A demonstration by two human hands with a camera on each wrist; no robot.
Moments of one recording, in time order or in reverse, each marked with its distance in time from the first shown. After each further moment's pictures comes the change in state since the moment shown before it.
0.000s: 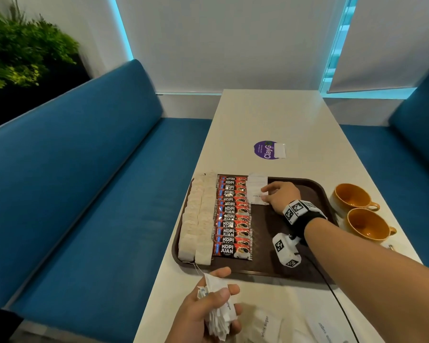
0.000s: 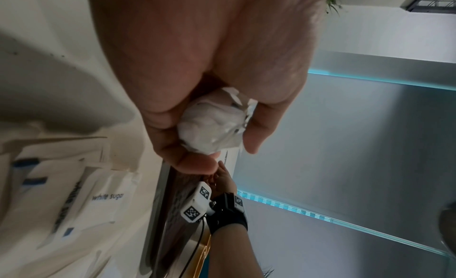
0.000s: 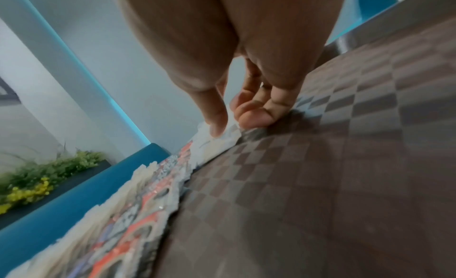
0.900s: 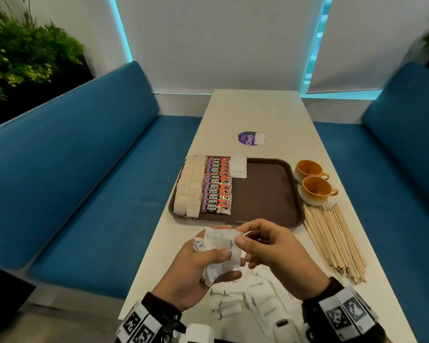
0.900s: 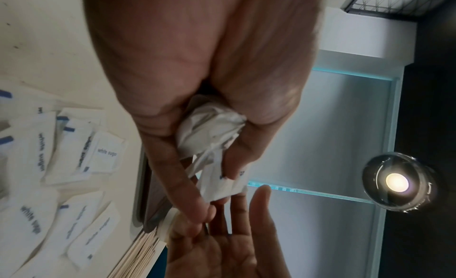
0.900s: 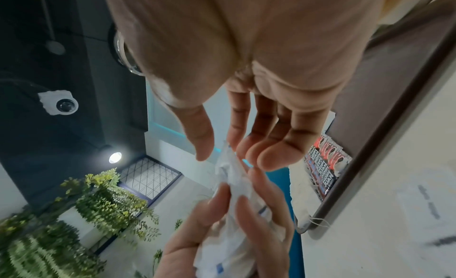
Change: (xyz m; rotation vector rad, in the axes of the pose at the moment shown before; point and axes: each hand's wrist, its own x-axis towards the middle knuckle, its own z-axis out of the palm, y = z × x) left_hand -0.096 -0.030 0.053 0.235 -0.184 0.179; right_hand -0.339 0.012 -0.081 0.689 -0.422 -0.117
